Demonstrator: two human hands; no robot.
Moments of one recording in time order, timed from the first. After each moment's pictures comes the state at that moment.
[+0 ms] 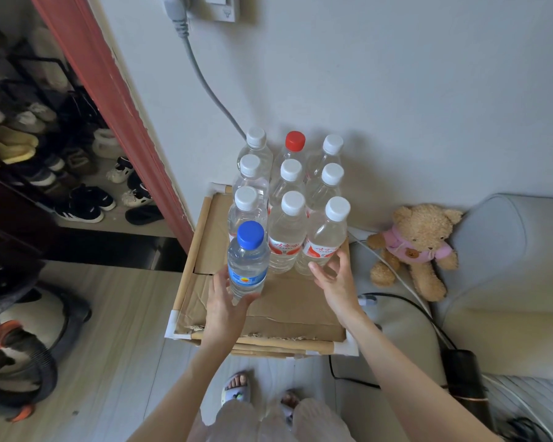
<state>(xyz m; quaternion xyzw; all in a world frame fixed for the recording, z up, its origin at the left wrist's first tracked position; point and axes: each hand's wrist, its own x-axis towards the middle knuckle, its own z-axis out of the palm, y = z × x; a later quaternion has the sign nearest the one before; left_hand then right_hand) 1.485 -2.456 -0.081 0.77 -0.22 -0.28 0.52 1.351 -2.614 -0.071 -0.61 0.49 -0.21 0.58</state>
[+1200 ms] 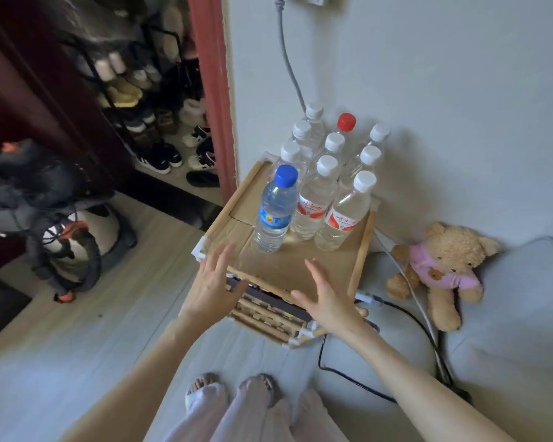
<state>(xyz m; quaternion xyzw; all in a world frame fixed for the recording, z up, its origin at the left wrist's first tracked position) 1.422 -2.374 -0.055 0.88 -0.32 -0.11 0.33 1.293 -2.562 -0.050 -0.90 0.23 0.06 0.38</state>
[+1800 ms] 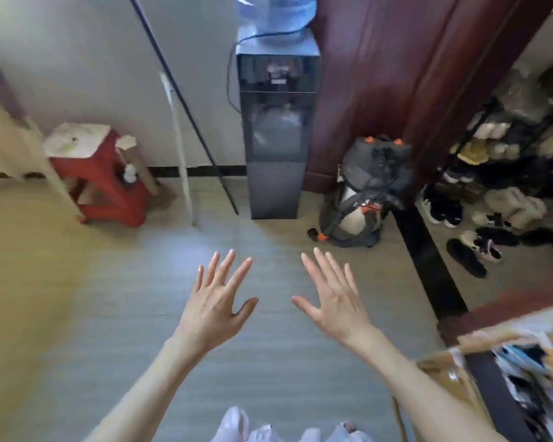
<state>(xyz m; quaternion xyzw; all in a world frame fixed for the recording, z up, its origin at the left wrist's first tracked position) 1.194 -1.899 -0.015 0.97 0.15 0.06 0.16 1.317 -2.089 -0.007 -0.90 -0.38 0.09 0.19</state>
